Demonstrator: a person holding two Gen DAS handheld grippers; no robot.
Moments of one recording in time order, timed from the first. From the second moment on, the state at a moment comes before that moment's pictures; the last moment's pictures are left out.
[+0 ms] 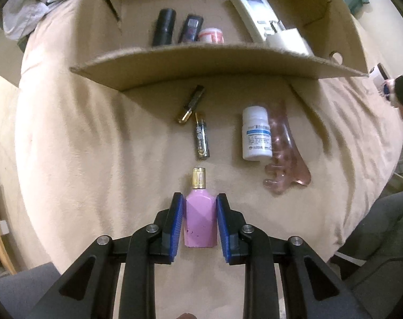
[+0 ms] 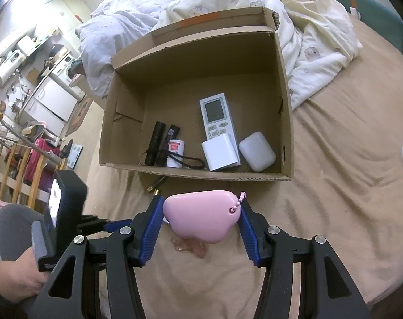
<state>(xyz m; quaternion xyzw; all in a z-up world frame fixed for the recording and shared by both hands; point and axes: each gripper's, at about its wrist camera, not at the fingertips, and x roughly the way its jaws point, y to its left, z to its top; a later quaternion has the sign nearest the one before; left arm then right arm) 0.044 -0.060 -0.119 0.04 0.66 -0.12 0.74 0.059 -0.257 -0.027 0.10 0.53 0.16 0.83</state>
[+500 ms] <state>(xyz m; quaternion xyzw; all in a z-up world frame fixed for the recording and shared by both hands) 0.060 -0.045 -0.038 0.06 0.58 -0.08 0.81 0.050 -0.258 0.016 0.12 0.46 0.19 0.86</state>
